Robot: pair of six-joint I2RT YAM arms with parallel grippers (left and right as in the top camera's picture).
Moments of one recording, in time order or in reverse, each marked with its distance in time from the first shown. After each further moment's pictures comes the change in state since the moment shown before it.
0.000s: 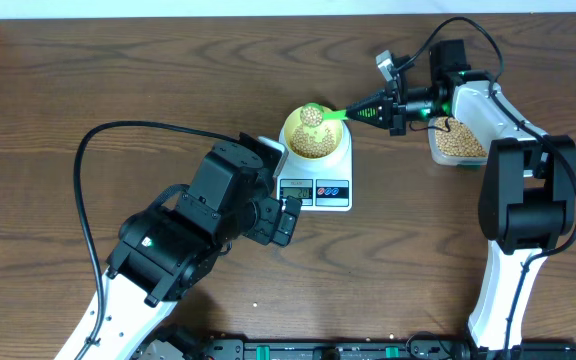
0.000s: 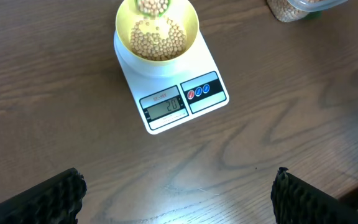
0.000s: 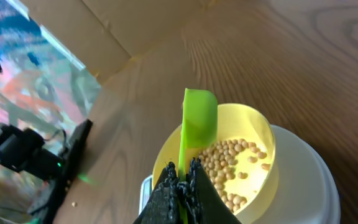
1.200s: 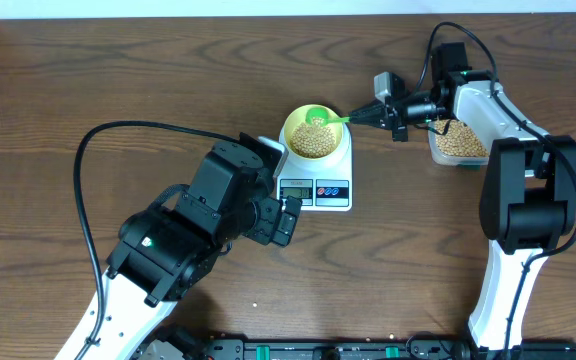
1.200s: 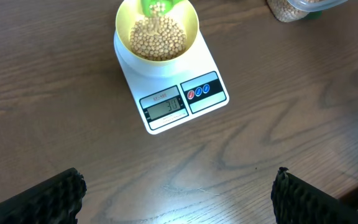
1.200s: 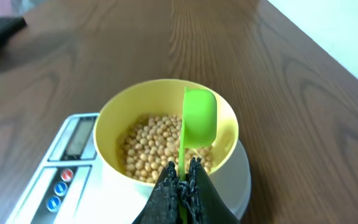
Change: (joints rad) left arm 0.000 0.000 0.000 0.000 0.000 0.000; right arm -0.010 0.000 0.000 -0.043 0.132 -0.641
